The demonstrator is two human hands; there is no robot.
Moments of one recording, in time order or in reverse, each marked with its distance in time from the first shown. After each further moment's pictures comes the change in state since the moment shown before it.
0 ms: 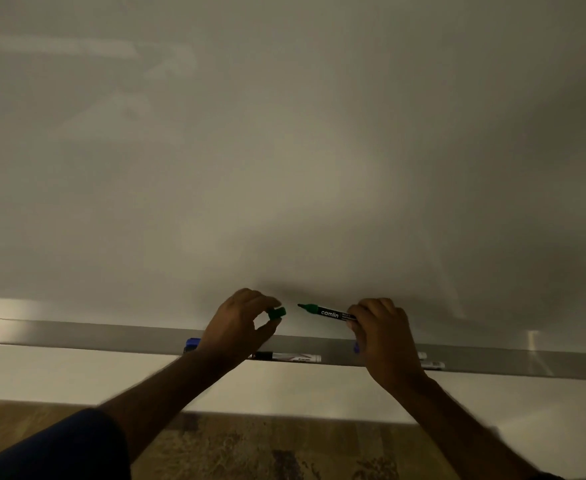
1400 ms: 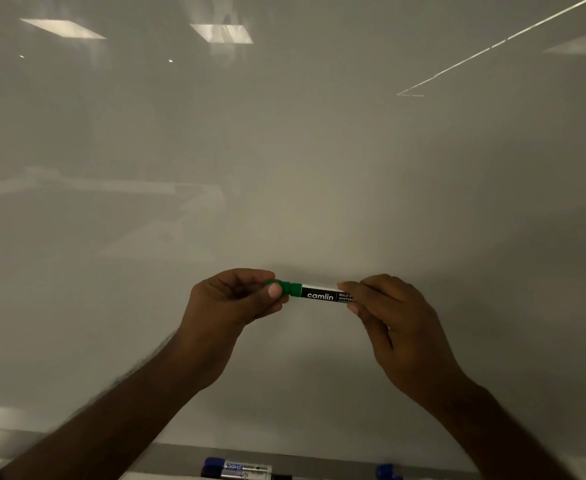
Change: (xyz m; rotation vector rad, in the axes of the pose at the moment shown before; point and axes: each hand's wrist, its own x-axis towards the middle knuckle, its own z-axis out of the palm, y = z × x) left_hand 0.068 0.104 -0.219 -1.249 0.319 -0.284; right_hand 0.084 -0.111 -0.214 0.238 0.498 -0.408
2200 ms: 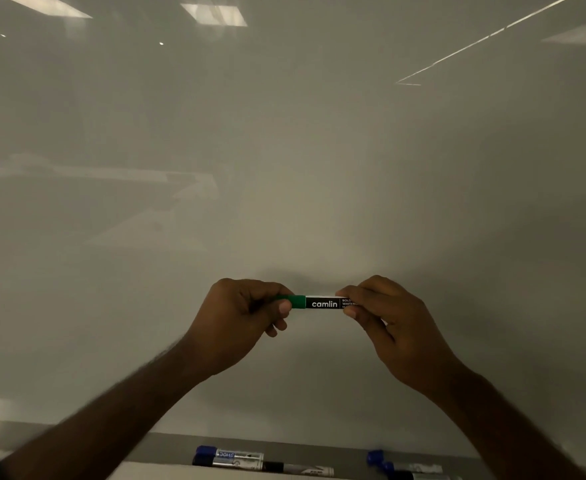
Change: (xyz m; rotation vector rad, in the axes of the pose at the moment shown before) left_hand 0.001 -0.014 0.006 0.801 -0.181 0.166; right_hand -0.009 0.017 0.001 0.153 -0.160 0.074
